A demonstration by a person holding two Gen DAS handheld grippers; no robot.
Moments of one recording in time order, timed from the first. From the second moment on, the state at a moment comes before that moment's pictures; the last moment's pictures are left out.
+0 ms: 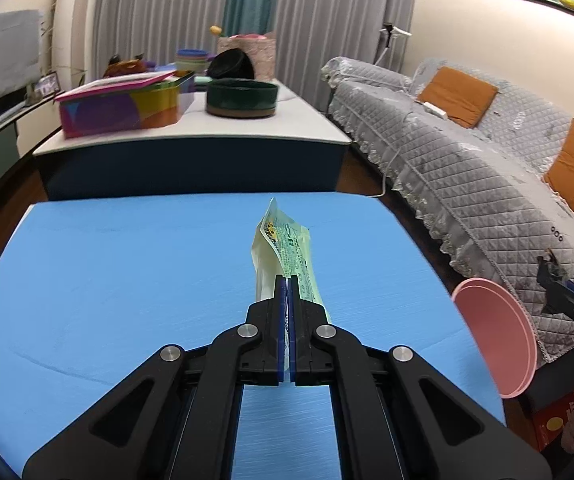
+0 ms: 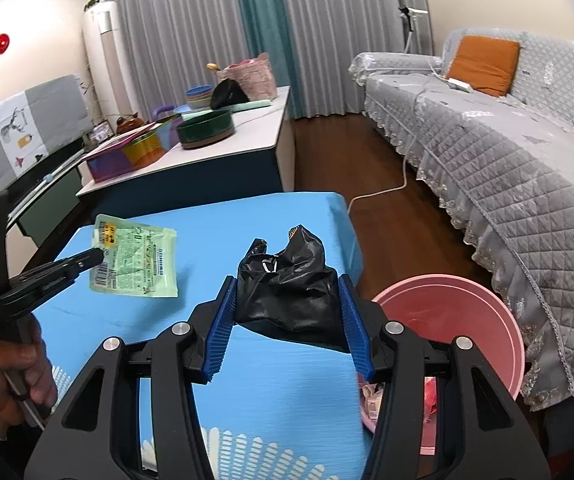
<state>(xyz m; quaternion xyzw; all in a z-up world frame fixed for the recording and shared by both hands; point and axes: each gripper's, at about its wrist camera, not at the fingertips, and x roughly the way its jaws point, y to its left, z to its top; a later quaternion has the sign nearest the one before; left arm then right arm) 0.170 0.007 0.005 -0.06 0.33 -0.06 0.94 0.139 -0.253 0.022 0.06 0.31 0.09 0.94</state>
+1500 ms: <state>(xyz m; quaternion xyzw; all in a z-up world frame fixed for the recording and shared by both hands) 0.164 -0.210 -0.018 0.02 0.35 -0.29 0.89 0.146 -0.404 -0.036 0.11 0.36 -0.08 0.92</state>
